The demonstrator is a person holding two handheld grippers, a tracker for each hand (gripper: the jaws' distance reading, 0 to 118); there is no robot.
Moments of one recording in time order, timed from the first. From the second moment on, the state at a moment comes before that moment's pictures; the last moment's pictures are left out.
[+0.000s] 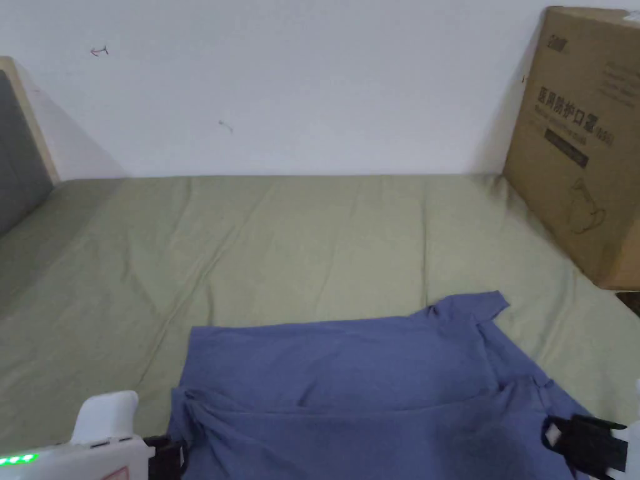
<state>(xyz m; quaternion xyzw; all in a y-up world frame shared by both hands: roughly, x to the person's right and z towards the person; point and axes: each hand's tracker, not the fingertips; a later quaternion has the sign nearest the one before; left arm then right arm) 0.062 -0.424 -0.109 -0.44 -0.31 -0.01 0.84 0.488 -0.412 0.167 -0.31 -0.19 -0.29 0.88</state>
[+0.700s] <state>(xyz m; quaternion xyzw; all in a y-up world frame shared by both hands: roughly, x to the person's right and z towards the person) 0.085 -0.524 -0.194 -0.52 -0.22 -0.11 0.81 0.492 -0.421 0.180 -0.33 -0.20 -0.33 0.86</state>
